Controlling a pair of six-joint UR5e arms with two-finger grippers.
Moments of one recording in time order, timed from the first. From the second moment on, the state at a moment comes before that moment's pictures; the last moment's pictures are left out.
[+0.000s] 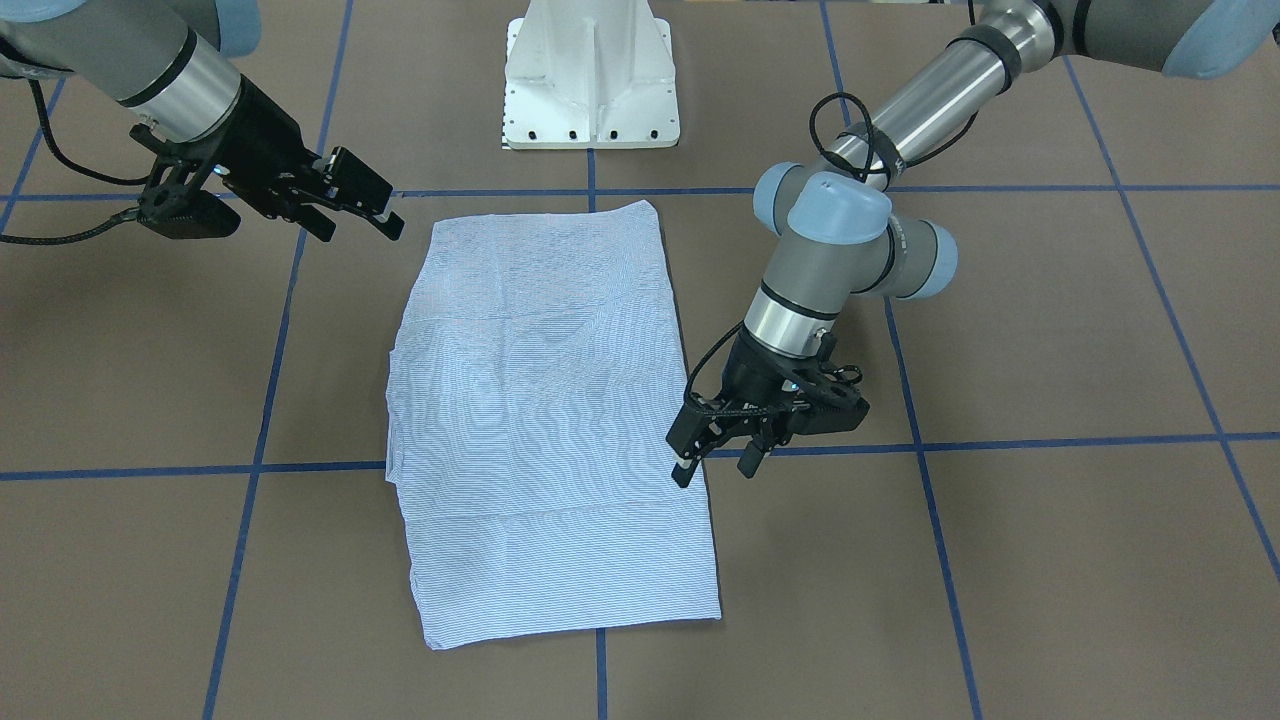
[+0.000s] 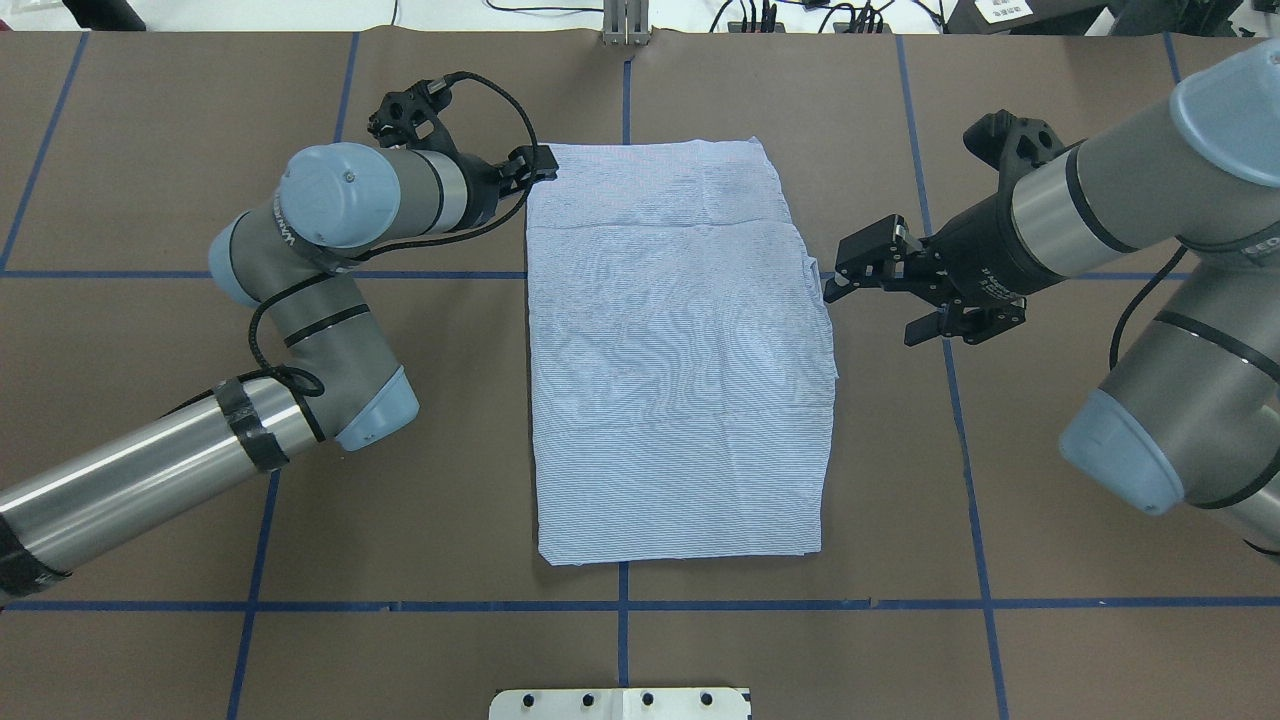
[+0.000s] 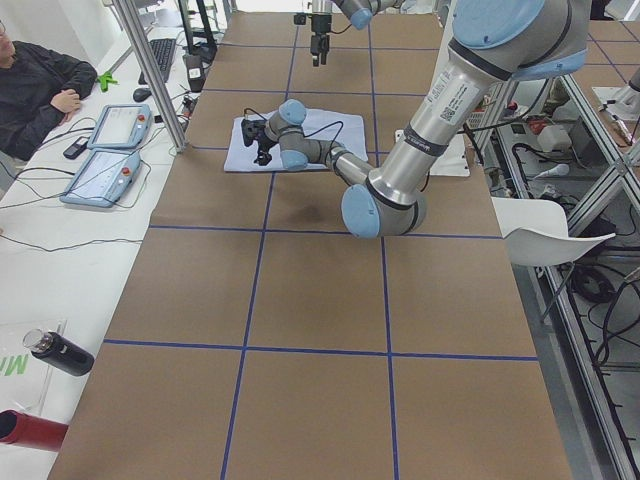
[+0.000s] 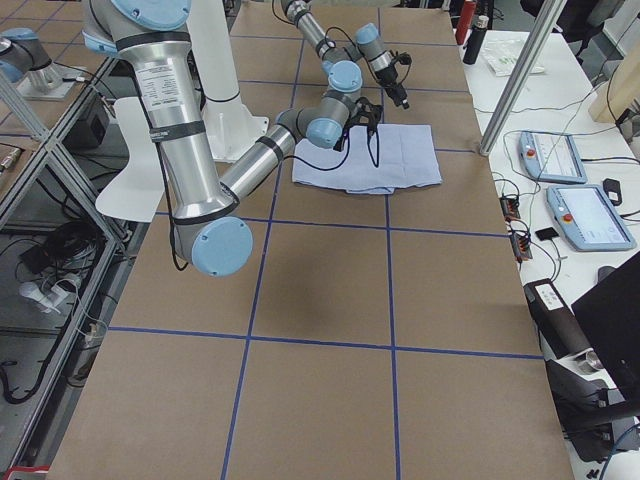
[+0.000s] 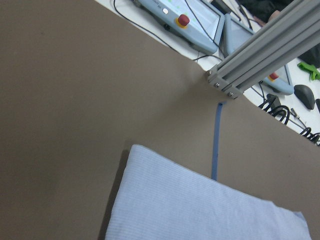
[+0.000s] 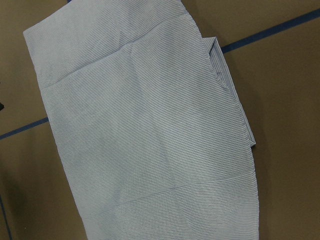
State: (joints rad) left arm -0.68 -2.22 -1.36 -2.36 -1.65 -1.59; right arm 0.84 -1.28 2.01 -1.23 2.29 1.49
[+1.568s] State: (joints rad) left arm -0.21 -1.96 -1.82 -2.04 -1.64 -2.05; right arm 0.84 -1.27 1.98 -1.23 2.23 1.47
